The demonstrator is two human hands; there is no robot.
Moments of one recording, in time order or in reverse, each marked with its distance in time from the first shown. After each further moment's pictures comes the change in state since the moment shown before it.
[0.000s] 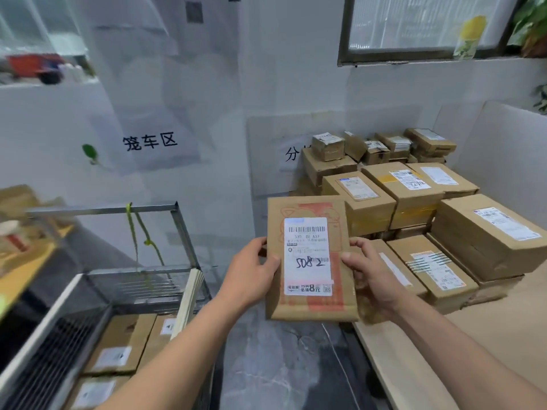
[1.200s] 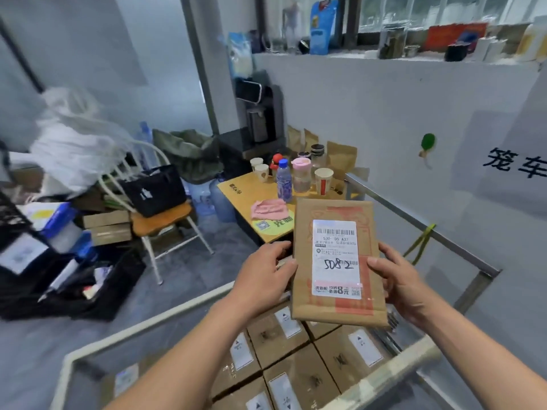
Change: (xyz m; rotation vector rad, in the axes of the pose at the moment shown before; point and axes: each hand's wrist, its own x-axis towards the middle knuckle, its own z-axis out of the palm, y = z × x) left_hand -0.076 -0.192 -0.314 0.328 0.811 -0.595; right_hand 0.185 0.024 0.491 -0.162 -1.082 0.162
